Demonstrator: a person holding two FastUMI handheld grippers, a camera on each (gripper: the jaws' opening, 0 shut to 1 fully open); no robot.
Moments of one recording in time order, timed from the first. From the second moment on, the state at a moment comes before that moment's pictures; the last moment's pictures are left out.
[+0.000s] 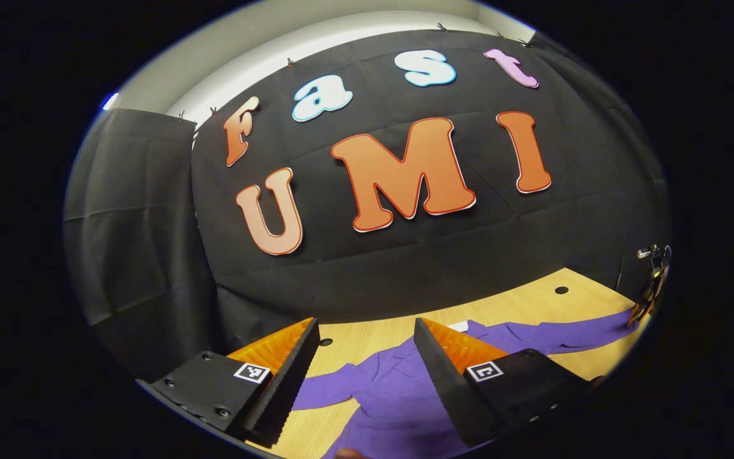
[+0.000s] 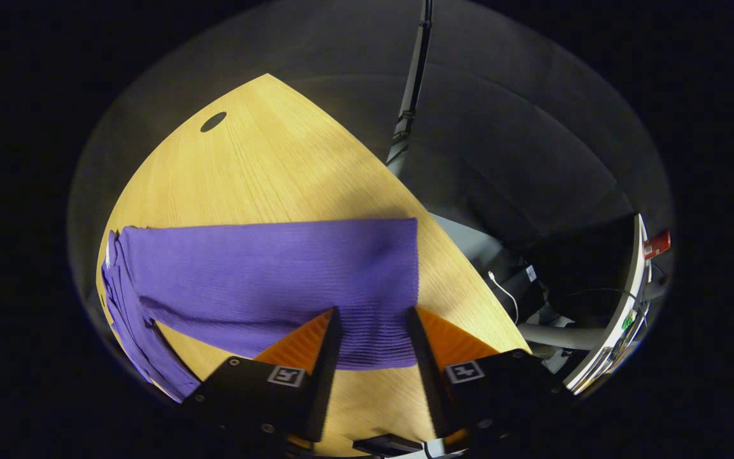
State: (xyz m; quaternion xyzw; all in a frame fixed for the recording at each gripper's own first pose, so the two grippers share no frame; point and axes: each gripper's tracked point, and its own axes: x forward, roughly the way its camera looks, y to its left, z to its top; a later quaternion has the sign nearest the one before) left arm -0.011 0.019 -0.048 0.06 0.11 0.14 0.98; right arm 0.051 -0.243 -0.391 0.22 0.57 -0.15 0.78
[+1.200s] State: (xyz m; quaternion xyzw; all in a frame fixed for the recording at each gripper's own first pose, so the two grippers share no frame) left arm -0.015 0.145 -0.089 -0.01 0.09 0.11 0.99; right arm 0.092 -0.054 -0.168 0.19 0.42 -0.02 0.88
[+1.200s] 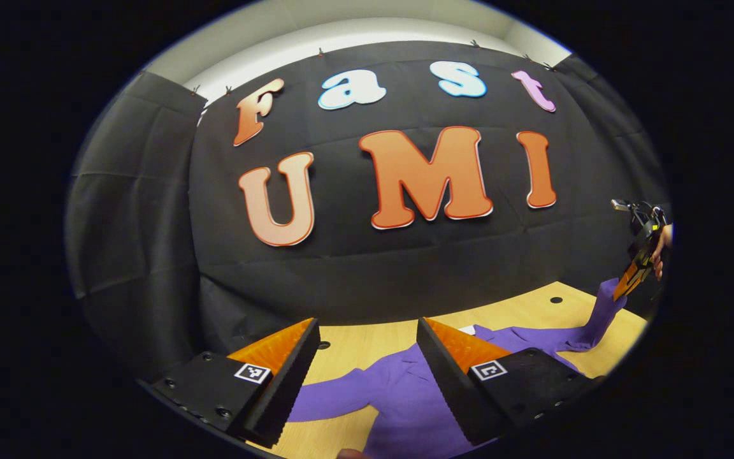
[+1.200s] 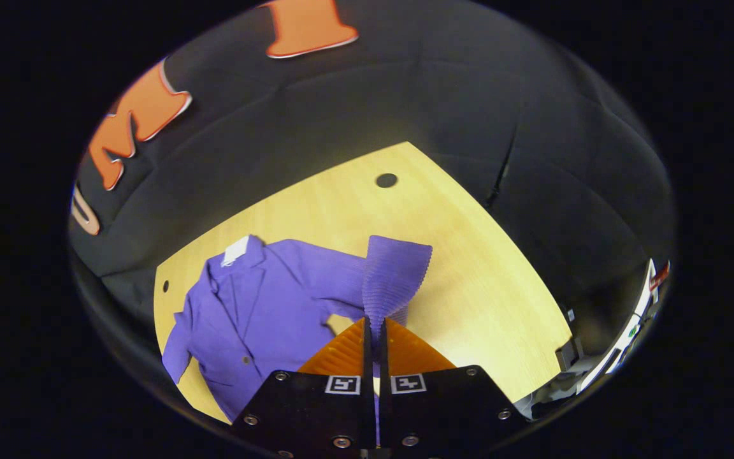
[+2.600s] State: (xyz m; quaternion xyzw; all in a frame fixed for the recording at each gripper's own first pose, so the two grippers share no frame) left arm -0.055 0.326 -0.176 0.02 0.17 0.23 0.96; right arm 0.120 0.312 -0.118 0.09 0.42 0.23 0.87
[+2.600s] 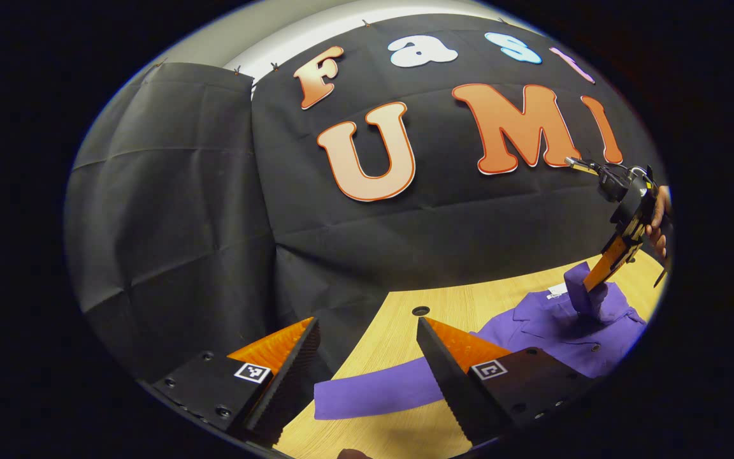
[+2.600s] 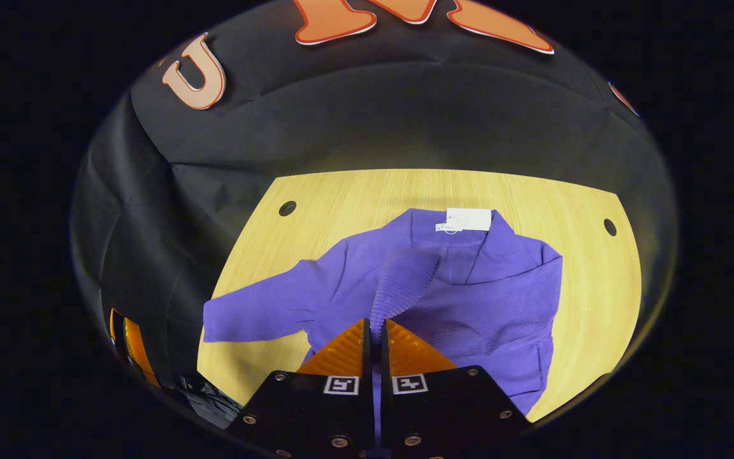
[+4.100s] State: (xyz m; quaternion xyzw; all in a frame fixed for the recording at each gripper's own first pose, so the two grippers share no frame) left arm -0.078 0.401 -0.455 -0.25 0.58 0.22 0.74; right arm 0.059 0.110 -0.026 0.09 0.20 0.10 0.97
